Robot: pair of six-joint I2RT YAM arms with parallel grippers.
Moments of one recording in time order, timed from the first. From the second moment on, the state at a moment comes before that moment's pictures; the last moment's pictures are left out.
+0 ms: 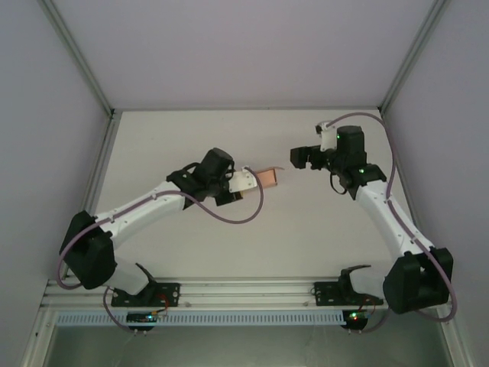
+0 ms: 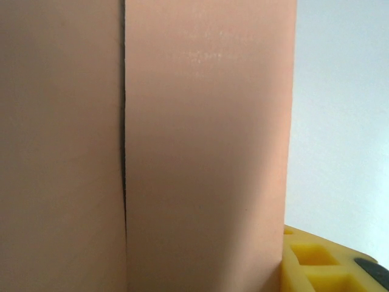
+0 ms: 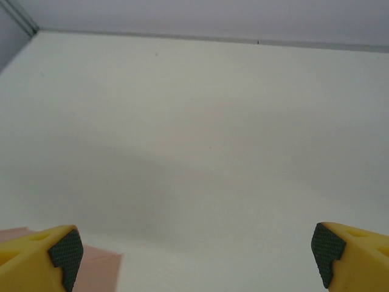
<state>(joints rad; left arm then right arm) -0.77 1.45 1.12 -0.58 0.08 0.62 0.19 1.26 1.04 -0.36 -0.29 0.03</state>
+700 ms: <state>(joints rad) -0.70 1.81 1.40 -0.88 0.21 0.55 0.30 1.56 1.20 -0.66 -0.50 -0.38</state>
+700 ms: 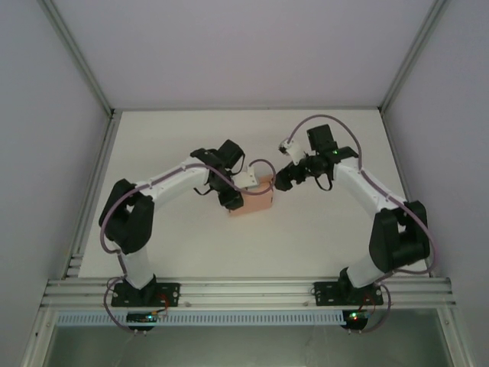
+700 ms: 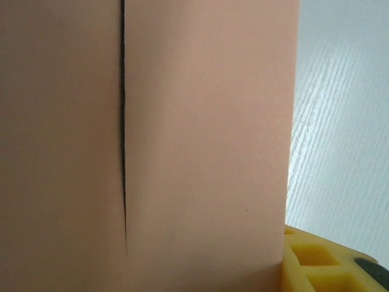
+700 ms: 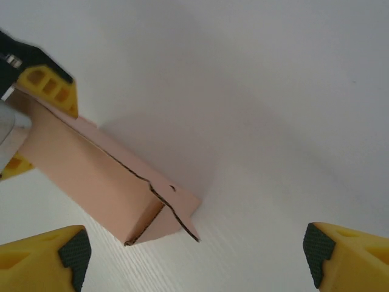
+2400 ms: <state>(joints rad) -0.67 1.86 1.43 -0.86 0.25 0.54 0.52 1.46 0.96 -0.23 -0.16 0.16</state>
